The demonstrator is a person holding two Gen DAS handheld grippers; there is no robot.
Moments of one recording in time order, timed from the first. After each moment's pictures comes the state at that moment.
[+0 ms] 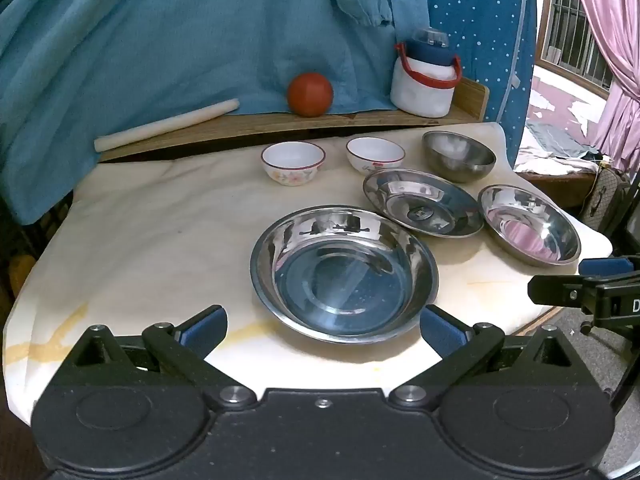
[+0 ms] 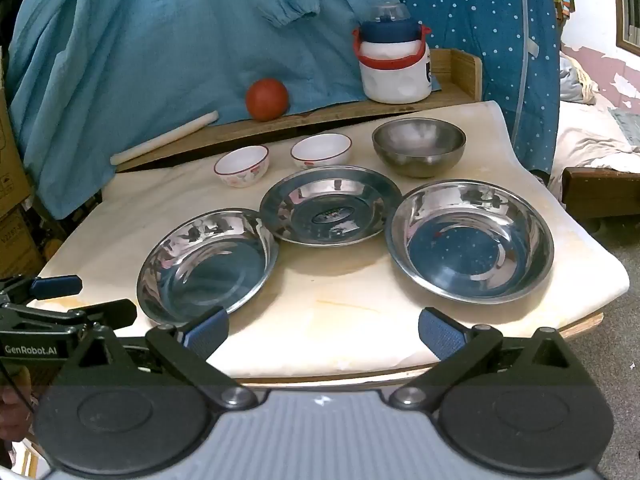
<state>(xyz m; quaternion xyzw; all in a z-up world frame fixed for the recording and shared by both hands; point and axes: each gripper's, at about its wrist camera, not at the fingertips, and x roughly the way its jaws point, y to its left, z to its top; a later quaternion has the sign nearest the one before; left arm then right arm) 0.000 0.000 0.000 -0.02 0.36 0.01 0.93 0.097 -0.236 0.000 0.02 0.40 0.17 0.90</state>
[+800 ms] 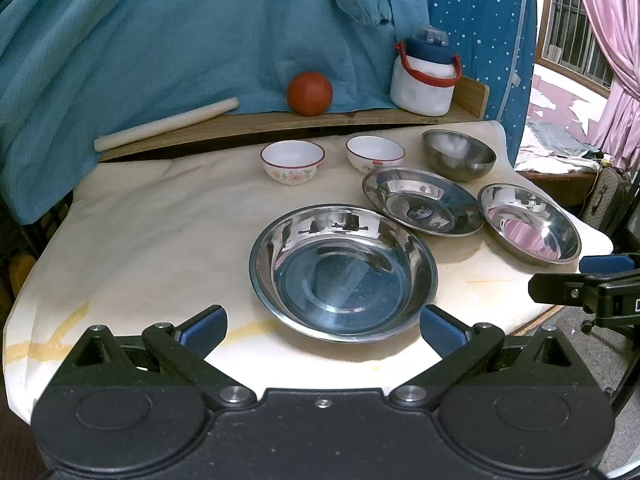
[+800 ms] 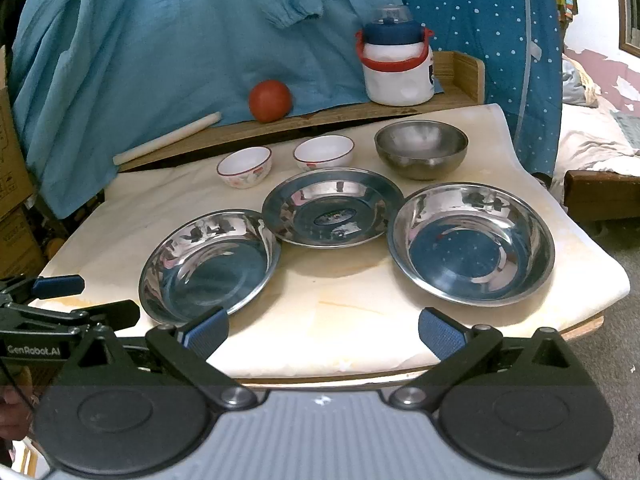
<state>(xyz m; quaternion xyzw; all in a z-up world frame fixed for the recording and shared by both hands) -0.002 0.001 0.001 -0.02 0.36 0.01 0.93 0.098 -0.237 0.001 0.02 0.40 0.18 0.90</state>
